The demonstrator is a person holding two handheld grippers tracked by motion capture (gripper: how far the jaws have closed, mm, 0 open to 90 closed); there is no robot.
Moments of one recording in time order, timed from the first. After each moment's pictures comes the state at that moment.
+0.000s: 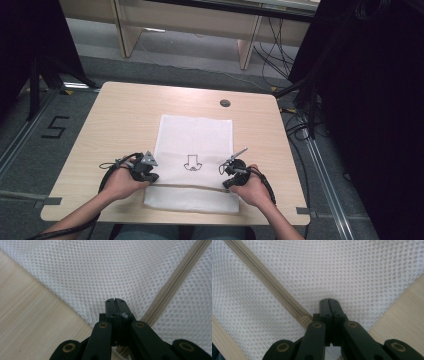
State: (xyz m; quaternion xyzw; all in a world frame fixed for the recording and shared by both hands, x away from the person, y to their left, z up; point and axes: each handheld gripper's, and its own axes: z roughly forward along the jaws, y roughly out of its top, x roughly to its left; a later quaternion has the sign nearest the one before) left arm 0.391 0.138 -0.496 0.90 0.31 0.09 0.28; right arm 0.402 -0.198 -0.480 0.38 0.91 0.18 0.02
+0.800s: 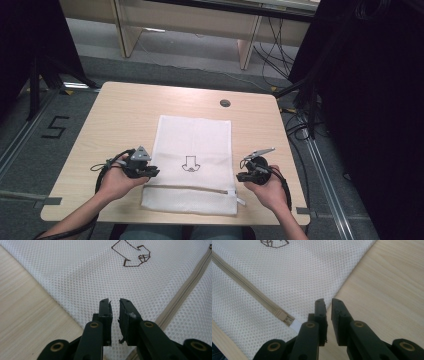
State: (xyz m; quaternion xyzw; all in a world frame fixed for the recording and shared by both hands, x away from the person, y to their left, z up) left arm 0.389 0.146 -0.486 0.86 0.34 0.11 0.37; right arm 0.390 -0.246 -0.451 0.45 0.85 0.26 0.07
